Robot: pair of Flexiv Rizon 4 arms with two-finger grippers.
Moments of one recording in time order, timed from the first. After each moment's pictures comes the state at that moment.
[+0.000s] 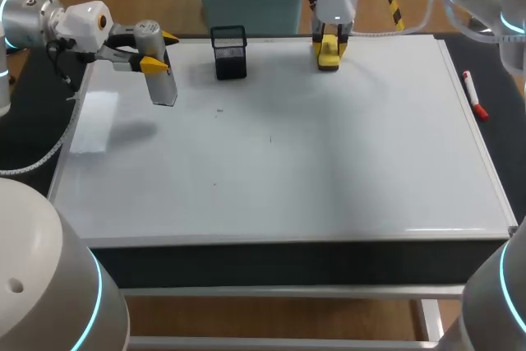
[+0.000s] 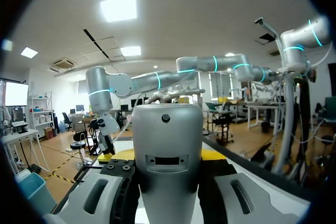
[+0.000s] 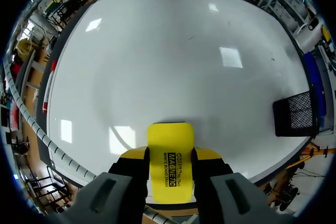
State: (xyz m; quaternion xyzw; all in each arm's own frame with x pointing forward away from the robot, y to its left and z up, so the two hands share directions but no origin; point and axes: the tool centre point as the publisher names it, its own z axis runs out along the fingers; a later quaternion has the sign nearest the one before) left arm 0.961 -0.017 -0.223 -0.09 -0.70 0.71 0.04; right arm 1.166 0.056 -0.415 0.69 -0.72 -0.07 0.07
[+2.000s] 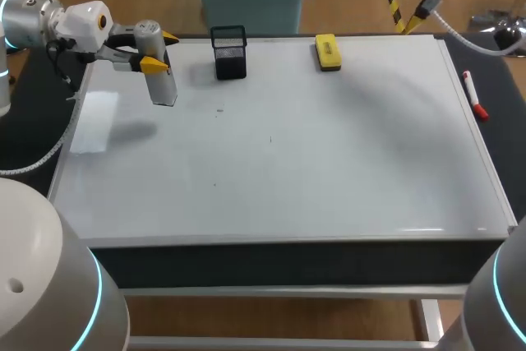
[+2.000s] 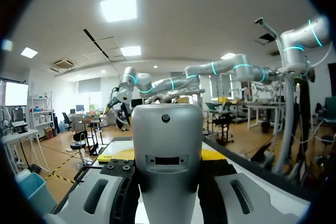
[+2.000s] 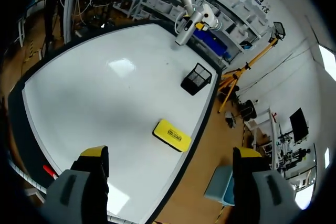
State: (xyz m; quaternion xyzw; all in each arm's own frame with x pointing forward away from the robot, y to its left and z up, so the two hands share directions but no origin) left arm 0.961 -0.017 -0.223 -0.09 -0.70 0.71 0.04; right arm 1.143 -0.044 -0.258 0.31 -0.88 -0.32 -0.14
